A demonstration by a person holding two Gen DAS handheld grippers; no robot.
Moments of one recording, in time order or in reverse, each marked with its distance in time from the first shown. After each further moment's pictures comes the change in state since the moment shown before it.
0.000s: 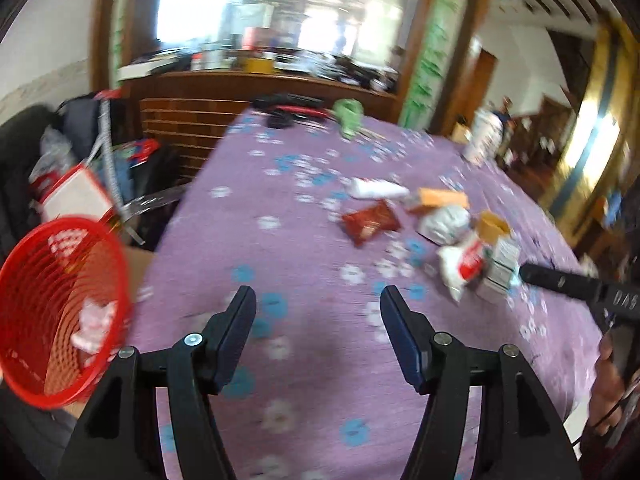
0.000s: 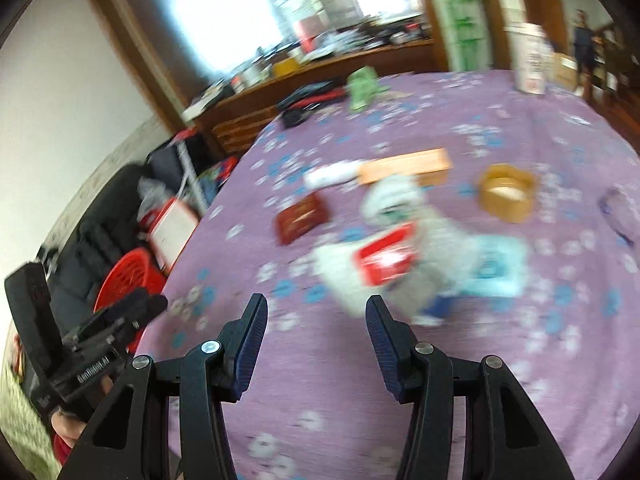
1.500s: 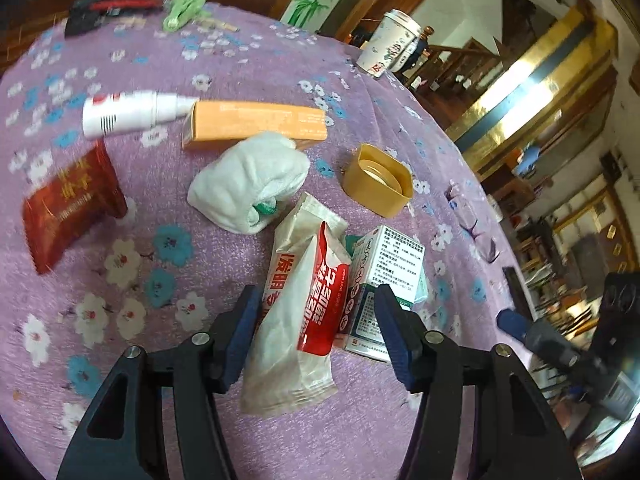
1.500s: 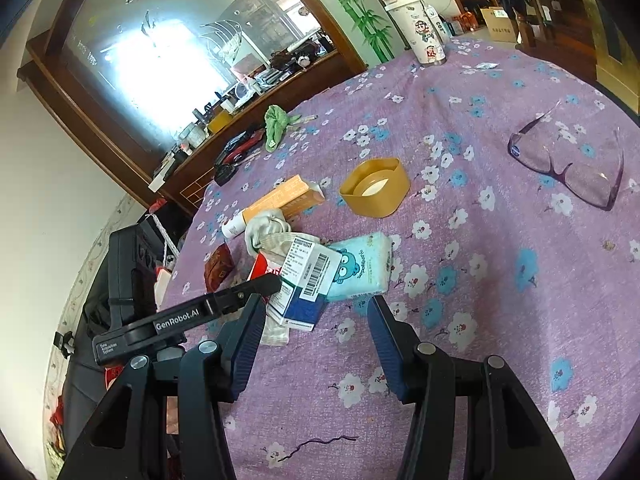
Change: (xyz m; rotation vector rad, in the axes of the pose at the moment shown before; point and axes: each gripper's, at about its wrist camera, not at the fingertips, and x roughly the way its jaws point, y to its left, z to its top) left arm 0.170 -0.134 0.035 -0.046 0.358 -0.443; right arm -0.042 -0.128 -0.010 0.271 -0.084 0.028
